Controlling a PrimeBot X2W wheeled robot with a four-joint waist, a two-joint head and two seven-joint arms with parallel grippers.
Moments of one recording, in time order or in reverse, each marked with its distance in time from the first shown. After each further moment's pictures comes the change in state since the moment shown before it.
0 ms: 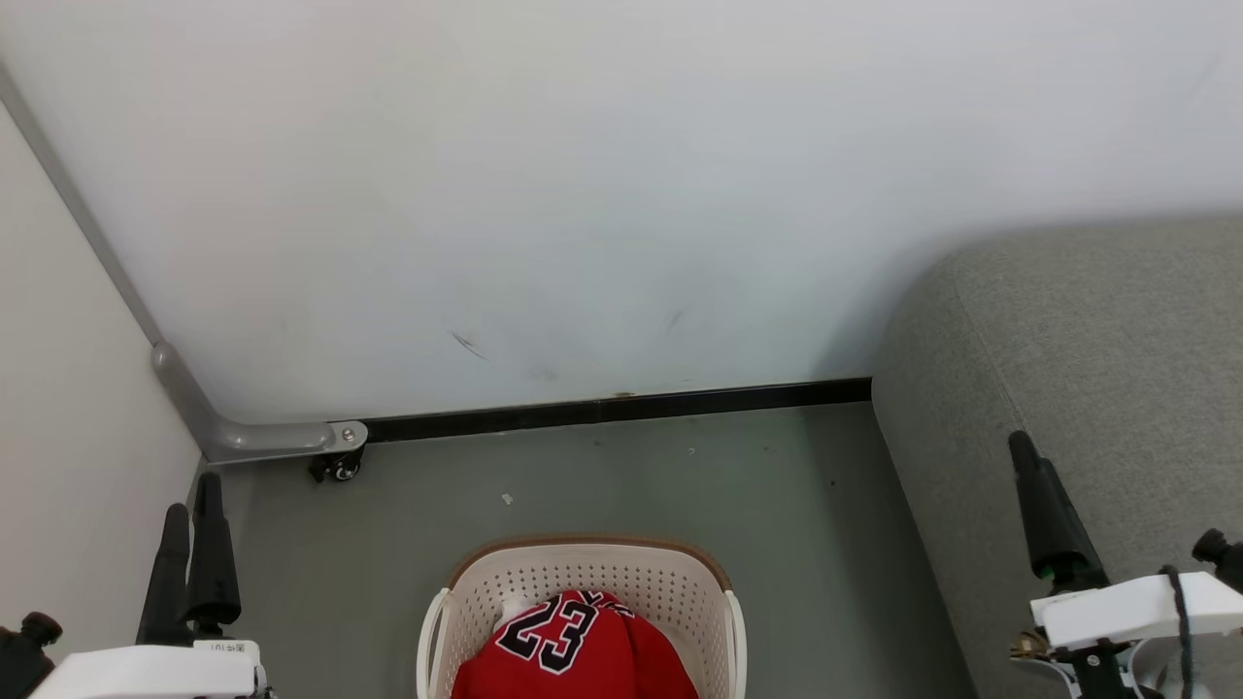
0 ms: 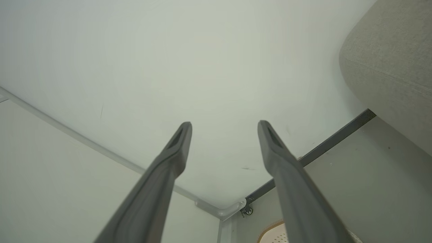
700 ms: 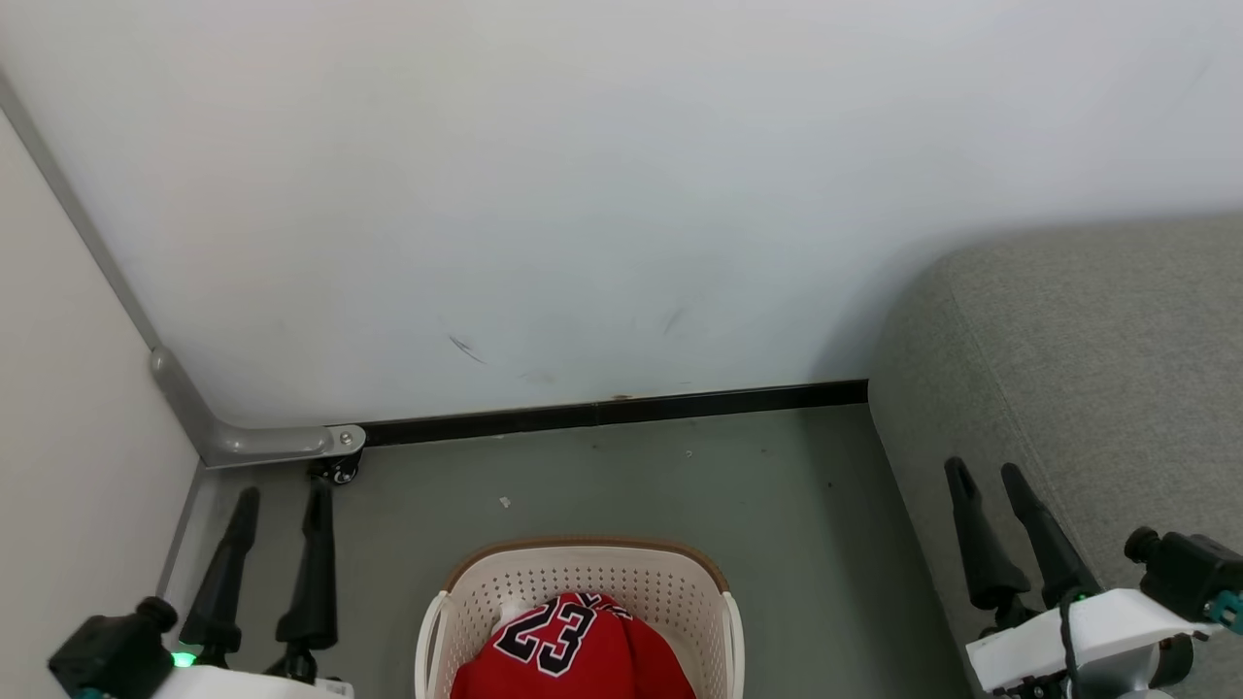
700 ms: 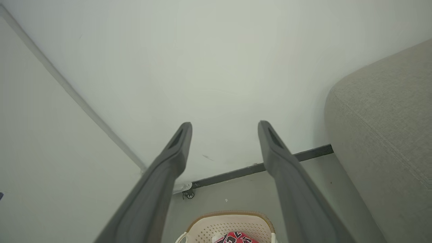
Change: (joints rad) left arm 0.056 0.017 -0.115 -0.112 0.461 0.001 -0.071; right arm 0.025 -0.003 0.065 -0.015 -0.441 0.000 -0.068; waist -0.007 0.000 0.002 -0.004
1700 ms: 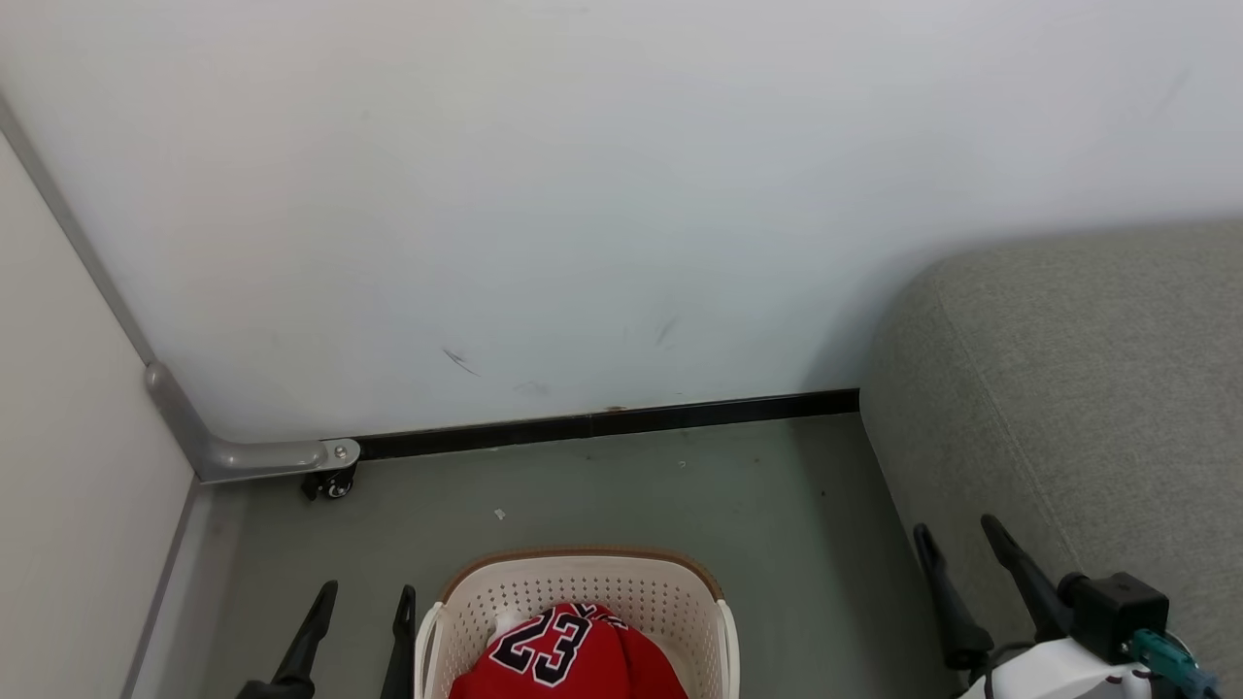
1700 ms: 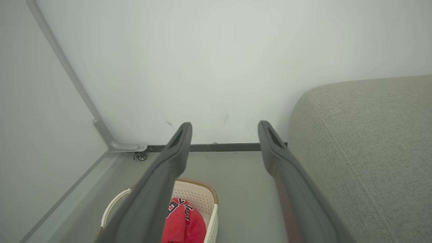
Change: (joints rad) left arm 0.075 0.011 -0.165 0.125 0.331 0.166 -0.079; right arm 0.023 -0.001 0.019 0.109 -0.382 0.000 -0.072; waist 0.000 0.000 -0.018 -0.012
